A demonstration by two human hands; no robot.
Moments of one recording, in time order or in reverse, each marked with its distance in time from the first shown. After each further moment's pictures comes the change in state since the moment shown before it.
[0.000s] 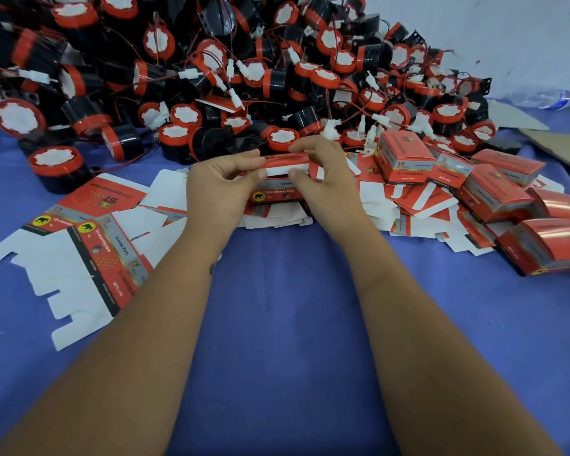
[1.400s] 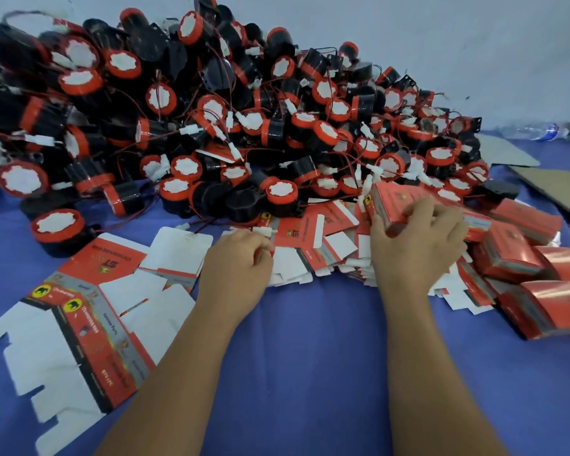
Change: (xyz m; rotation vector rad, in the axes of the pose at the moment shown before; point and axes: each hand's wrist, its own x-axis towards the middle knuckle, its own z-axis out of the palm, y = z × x) left_hand 0.001 -0.012 0.005 0.722 -0.188 0.164; right_hand 0.004 0.032 -0.062 -0.834 0.737 0.240
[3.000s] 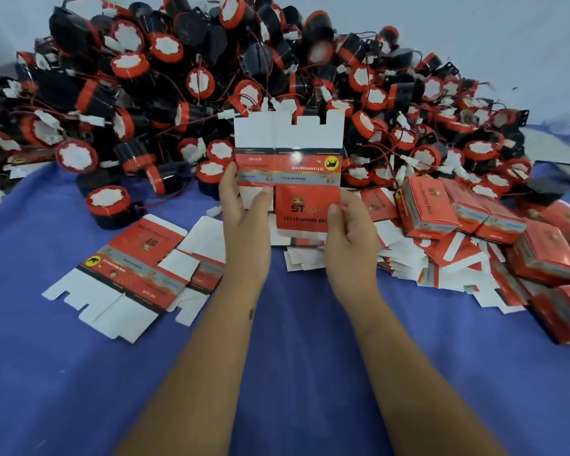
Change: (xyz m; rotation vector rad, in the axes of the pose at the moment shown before) left_hand 0.008 0.015 -0.018 -0.981 0.375 -0.321; right_hand -0.064 -0.079 -0.004 0.955 -0.578 -0.014
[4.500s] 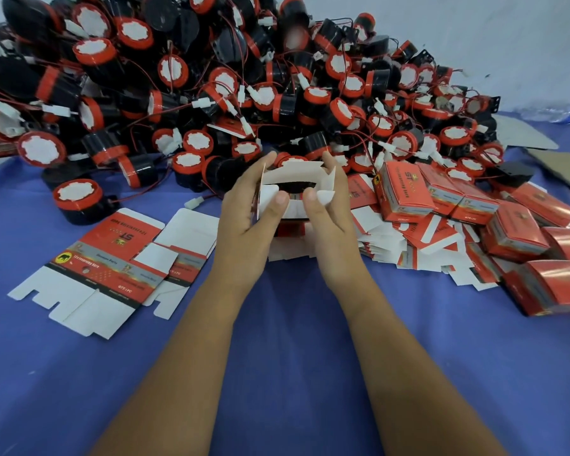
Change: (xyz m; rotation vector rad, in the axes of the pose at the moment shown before) left_hand -0.022 0.002 -0.003 0.255 -0.378 0.254; right_hand -0.003 -0.007 -0.011 0.187 -0.185 0.064
